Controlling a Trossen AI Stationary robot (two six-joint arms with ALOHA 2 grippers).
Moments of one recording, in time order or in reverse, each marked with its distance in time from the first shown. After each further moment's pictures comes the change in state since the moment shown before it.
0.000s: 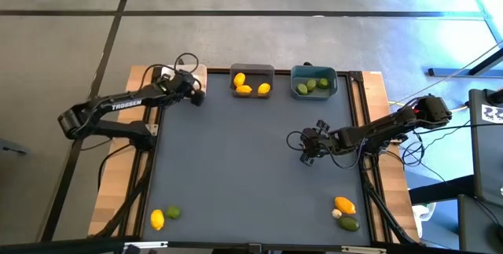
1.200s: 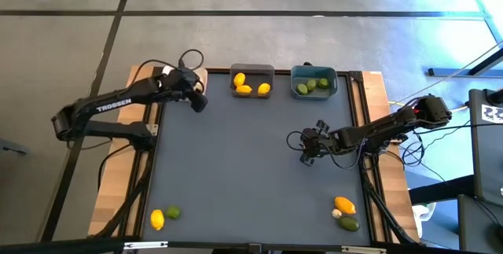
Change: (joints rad) left arm -0.158 -0.095 0.239 -0.311 0.195 0.084; right arm 0.000 0.000 0.000 -0.001 -0.008 0.000
